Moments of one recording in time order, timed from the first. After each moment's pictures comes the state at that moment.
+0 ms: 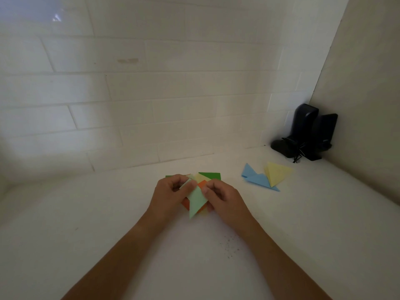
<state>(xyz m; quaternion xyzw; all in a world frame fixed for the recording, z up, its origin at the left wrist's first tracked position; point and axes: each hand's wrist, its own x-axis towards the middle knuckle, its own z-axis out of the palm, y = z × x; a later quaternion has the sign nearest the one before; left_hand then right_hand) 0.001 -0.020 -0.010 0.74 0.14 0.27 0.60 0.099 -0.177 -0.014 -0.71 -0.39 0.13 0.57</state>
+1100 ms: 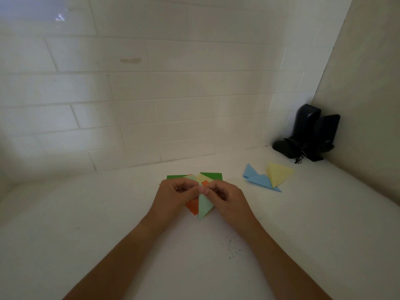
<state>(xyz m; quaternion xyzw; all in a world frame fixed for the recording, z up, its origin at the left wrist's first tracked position) -0.002 -0.029 -0.003 0.73 0.15 0.25 0.62 0.103 -0.177 -0.016 -0.70 -0.41 0.10 0.57</state>
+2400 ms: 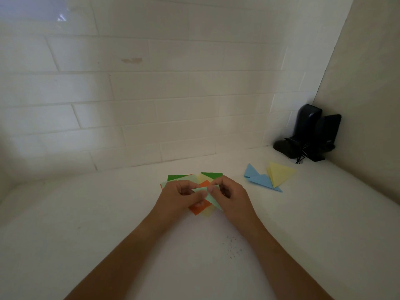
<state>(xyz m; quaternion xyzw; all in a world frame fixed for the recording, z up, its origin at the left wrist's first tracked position) -0.004 -0.033 -0.004 0.73 0.17 0.20 0.63 0.108 -0.178 -0.020 -0.73 -0.37 0.06 0.57</state>
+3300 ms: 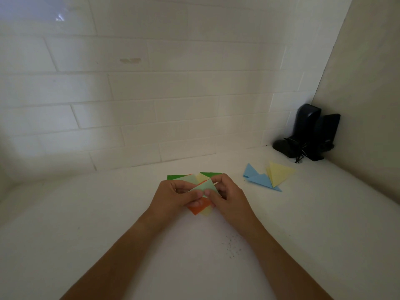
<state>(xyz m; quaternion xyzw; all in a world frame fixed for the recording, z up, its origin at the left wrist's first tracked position) -0.010 -0.033 0.007 0.67 0.20 0.18 0.69 0.109 -0.176 -0.025 -0.71 -0.37 0.12 0.59</state>
